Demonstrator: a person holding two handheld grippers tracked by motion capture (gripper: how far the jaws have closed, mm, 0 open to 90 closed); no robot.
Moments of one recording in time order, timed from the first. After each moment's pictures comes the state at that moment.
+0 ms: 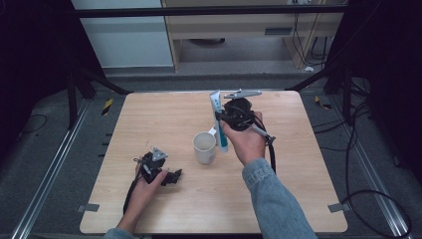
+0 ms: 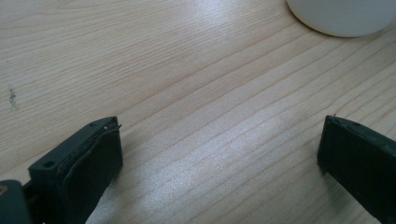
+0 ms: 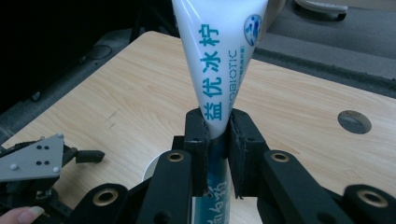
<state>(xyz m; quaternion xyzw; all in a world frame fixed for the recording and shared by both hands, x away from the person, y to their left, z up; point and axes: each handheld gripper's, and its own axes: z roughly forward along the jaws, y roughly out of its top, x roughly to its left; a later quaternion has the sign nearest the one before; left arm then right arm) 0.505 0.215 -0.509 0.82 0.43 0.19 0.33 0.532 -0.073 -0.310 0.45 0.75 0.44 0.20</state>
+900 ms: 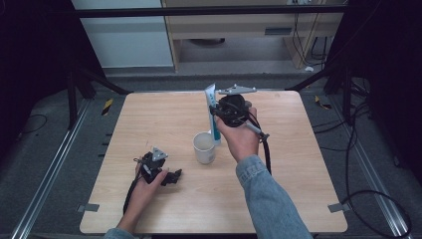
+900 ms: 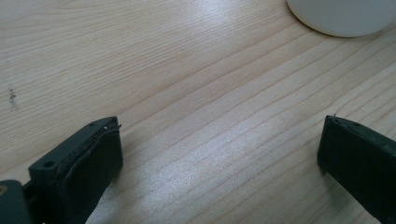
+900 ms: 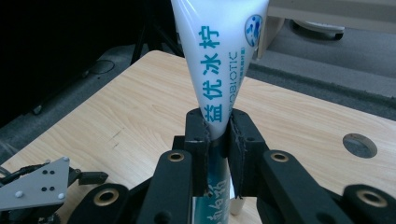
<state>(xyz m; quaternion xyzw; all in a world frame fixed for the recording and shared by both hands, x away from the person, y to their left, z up) 0.505 0.215 -0.509 0.81 0.43 0.19 0.34 0.536 -0.059 -0.303 0.44 0.74 0.46 0.21</state>
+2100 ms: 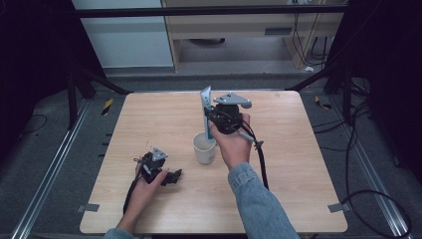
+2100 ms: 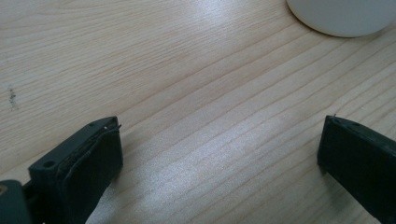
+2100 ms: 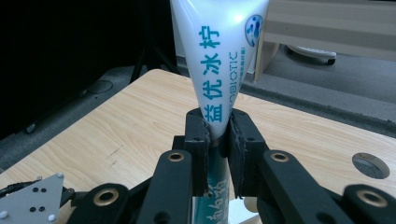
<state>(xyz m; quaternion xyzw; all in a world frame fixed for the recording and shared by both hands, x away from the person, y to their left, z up) 0.505 0.215 -0.509 0.81 0.43 0.19 0.34 0.531 -0.045 -0.324 0.42 0.72 0.50 0.25</state>
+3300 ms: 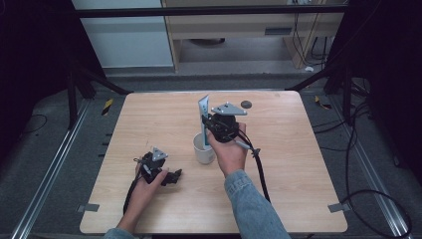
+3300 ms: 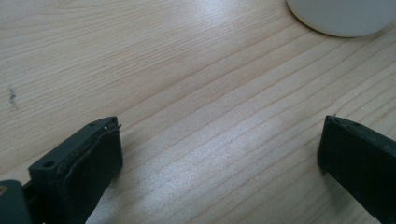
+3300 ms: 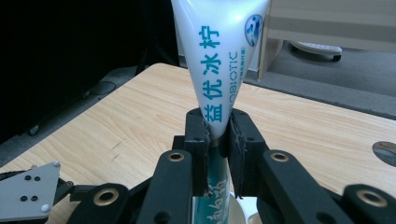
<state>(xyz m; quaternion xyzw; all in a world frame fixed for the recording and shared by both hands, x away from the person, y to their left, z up) 0.505 0.215 -0.509 0.81 0.43 0.19 0.34 0.528 -0.037 -0.355 0.43 0.71 0.51 0.24</state>
